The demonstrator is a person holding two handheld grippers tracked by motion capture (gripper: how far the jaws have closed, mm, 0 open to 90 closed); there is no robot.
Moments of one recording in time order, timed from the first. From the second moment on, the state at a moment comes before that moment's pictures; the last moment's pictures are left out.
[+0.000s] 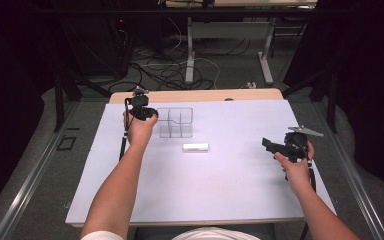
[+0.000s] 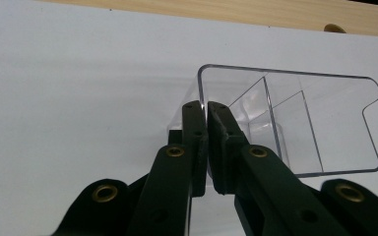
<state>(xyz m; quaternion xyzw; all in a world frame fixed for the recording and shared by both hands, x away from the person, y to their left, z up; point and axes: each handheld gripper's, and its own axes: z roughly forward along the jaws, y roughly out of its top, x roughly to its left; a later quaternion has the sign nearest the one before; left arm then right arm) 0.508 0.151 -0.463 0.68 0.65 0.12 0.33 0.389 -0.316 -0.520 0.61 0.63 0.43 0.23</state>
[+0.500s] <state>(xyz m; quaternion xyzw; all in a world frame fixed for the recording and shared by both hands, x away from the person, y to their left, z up) 0.500 0.118 -0.463 0.68 0.65 0.11 0.33 0.389 -0.313 -0.519 0.61 0.63 0.43 0.22</state>
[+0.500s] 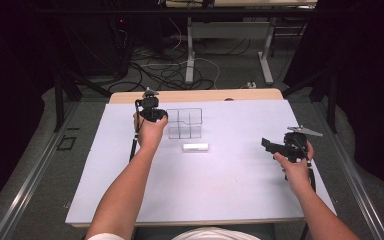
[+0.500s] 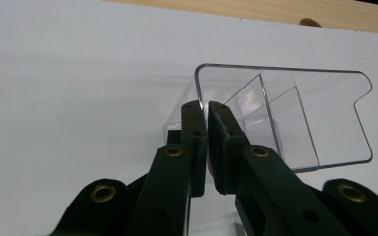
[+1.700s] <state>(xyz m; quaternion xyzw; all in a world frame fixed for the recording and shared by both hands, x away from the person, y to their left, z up) 0.502 0.084 -0.467 0.70 0.61 0.09 0.36 0.390 -0.311 -0.522 0.60 0.64 0.43 0.22</state>
